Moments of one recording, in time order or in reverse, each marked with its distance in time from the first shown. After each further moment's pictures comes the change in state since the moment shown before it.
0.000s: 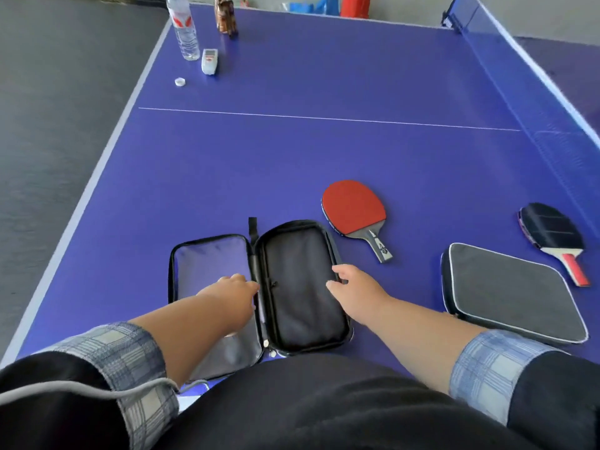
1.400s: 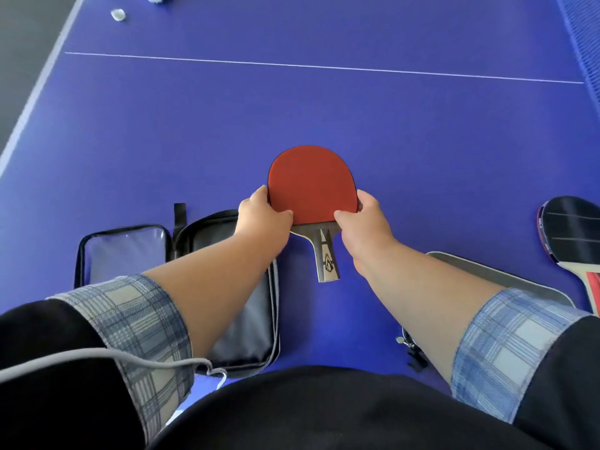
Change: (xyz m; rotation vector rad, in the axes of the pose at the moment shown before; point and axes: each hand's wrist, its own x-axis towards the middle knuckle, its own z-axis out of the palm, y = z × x) left_hand 0.133 0.182 -0.106 -1.089 0.484 -0.351; right_hand 0.131 0.031 -0.130 0.513 0.211 0.077
